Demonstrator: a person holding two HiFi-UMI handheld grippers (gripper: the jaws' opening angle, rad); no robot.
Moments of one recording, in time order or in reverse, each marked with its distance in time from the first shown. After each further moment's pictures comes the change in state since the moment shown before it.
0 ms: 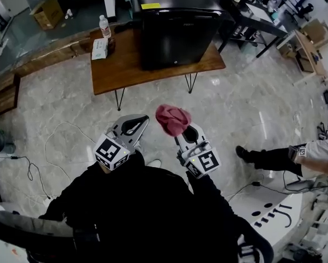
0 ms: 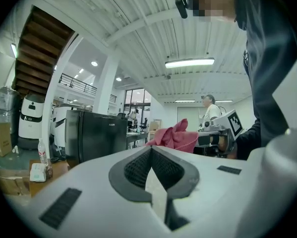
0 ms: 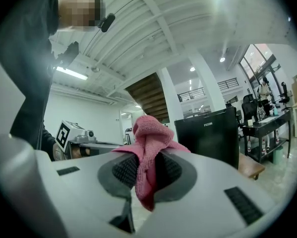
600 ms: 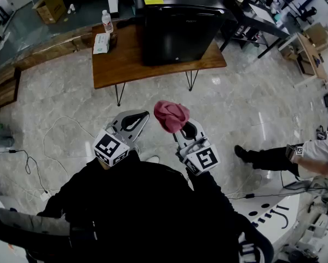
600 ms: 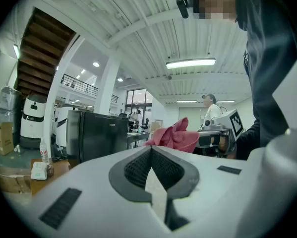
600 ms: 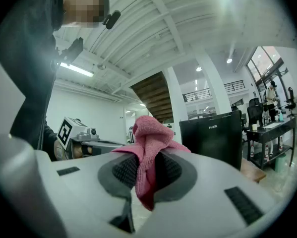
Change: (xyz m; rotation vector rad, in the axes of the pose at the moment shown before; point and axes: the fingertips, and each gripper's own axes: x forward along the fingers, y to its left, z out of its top) left arm -0.005 -0.008 0.000 -0.009 -0.003 0.015; right arm -0.003 0.012 -0.001 -0.066 0.029 0.038
